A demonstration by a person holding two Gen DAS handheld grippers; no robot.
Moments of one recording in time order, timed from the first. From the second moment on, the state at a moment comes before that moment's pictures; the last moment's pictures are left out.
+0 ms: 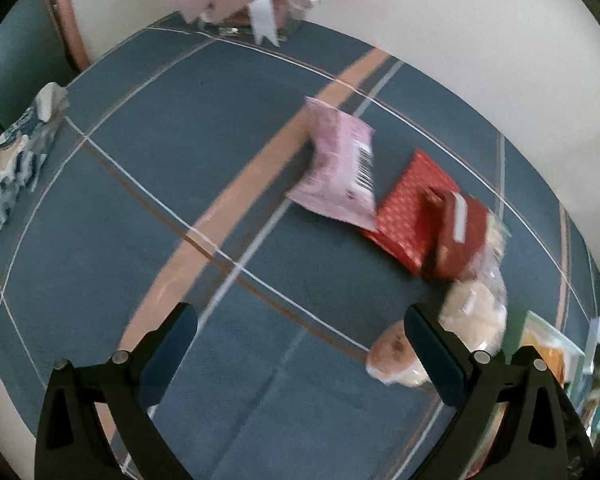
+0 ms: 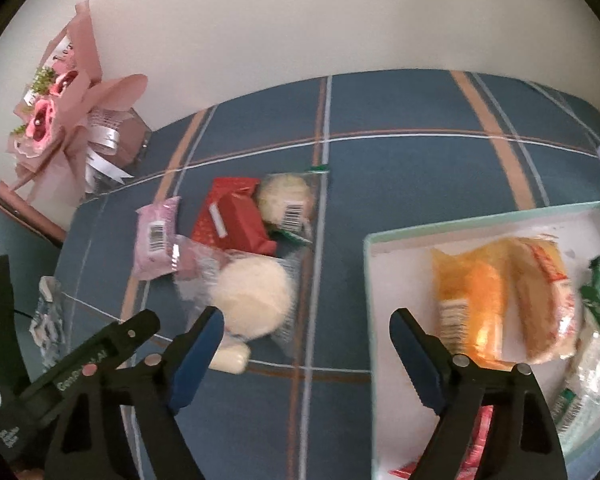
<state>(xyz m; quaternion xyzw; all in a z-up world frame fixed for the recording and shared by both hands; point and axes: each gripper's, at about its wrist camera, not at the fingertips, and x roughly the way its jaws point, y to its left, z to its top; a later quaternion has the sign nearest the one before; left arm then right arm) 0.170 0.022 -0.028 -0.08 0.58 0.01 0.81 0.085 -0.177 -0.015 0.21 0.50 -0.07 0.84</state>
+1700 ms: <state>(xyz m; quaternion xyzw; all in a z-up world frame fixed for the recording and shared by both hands) 0.168 -0.015 -0.008 -0.04 0.57 -0.05 0.82 0.068 -0.193 0.002 0.25 0.50 -0.07 0.83</state>
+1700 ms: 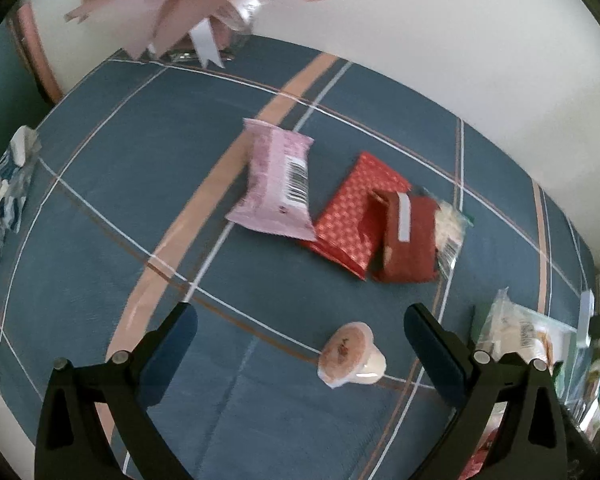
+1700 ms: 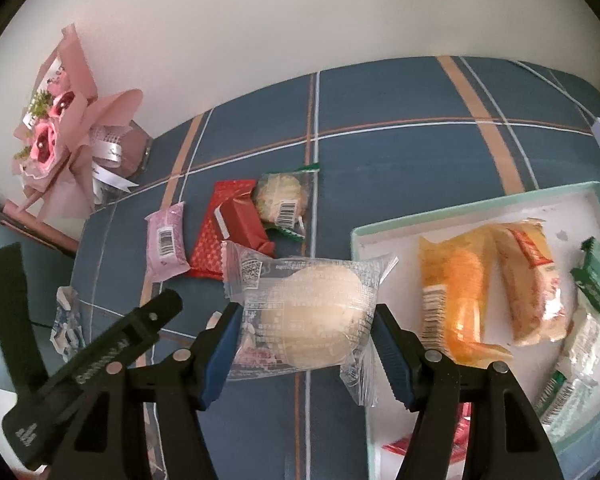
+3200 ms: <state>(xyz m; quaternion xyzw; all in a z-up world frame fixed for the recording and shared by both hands) 0.134 -0.075 -0.025 0.02 0.59 -0.12 0.80 0.024 -0.221 -0.015 0.26 0.53 -0.09 0.80</state>
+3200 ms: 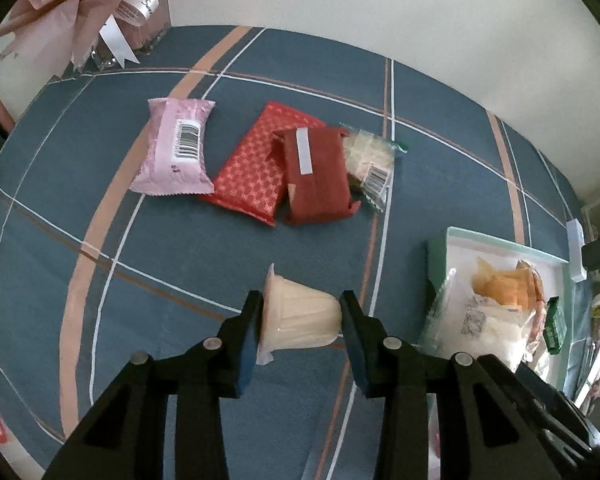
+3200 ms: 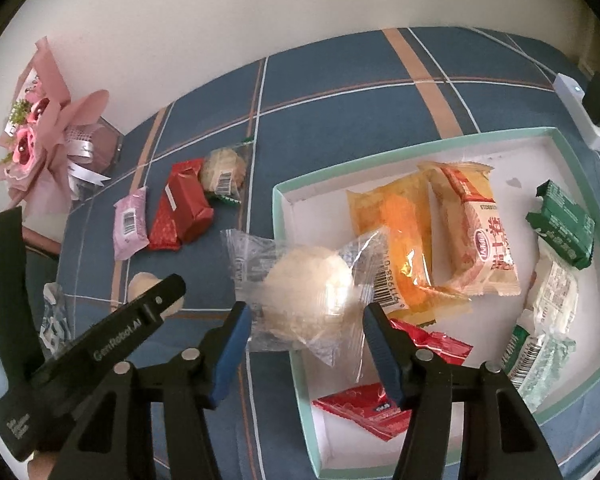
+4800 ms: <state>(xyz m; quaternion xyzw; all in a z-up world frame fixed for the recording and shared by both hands) 0.084 -0.202 -0.007 0.10 0.55 -0.23 0.80 -0.055 -0.377 0.003 0.38 0.43 -0.24 0.78</state>
